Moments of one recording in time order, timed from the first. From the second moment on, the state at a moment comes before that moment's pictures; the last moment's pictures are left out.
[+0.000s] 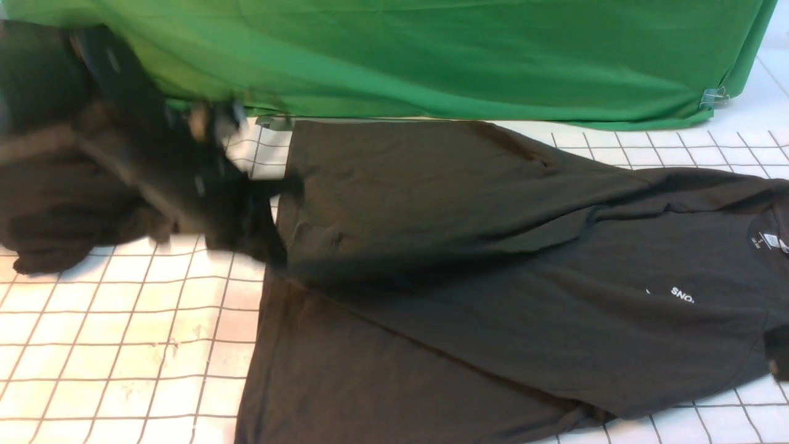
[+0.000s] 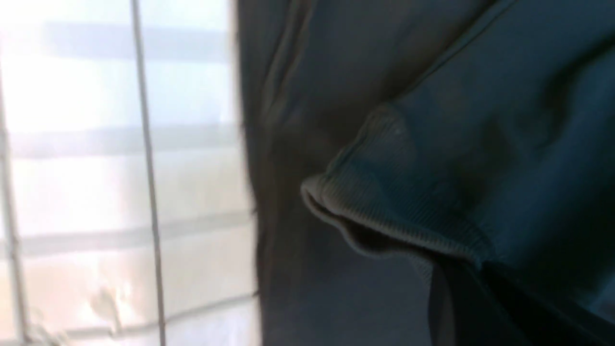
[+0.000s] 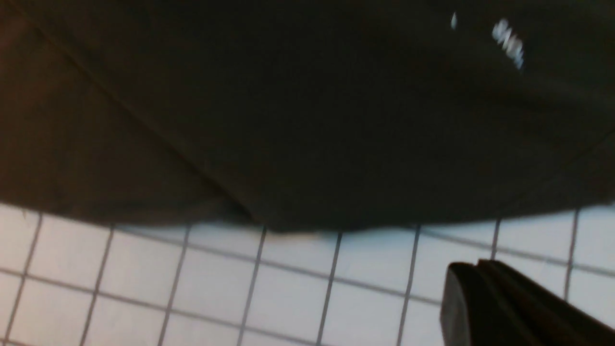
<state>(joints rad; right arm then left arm) 0.17 0.93 -0.75 0.12 0.80 -0.07 -0.19 1.75 -1.20 -0.42 0.81 -0.03</state>
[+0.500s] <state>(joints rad) 0.17 0.94 -0.85 0.11 0.86 -0.13 -0.24 1.65 -1.17 -0.24 0.91 -0.11</state>
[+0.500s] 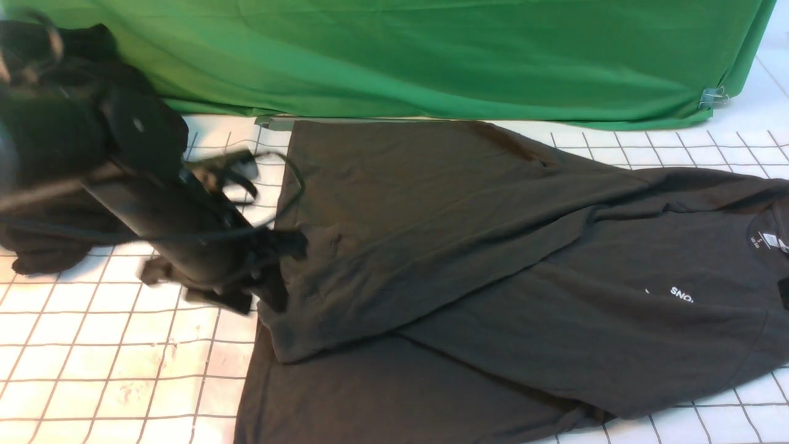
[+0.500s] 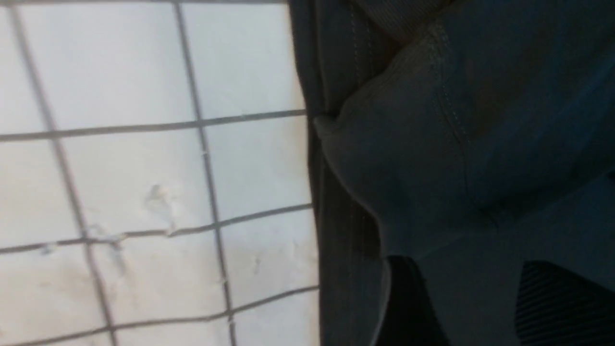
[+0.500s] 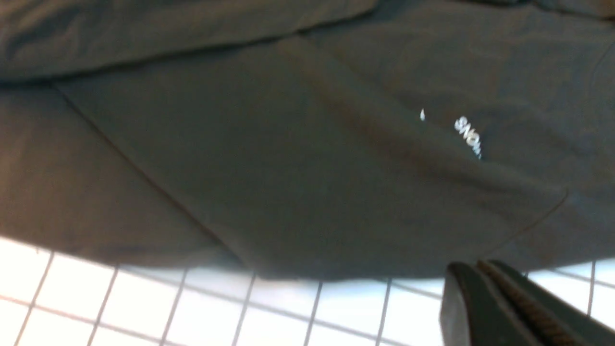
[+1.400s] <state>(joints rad) 0.17 1.06 -0.85 0.12 0.85 -0.15 -0.32 1.61 -0.76 -0.33 0.66 -0.20</state>
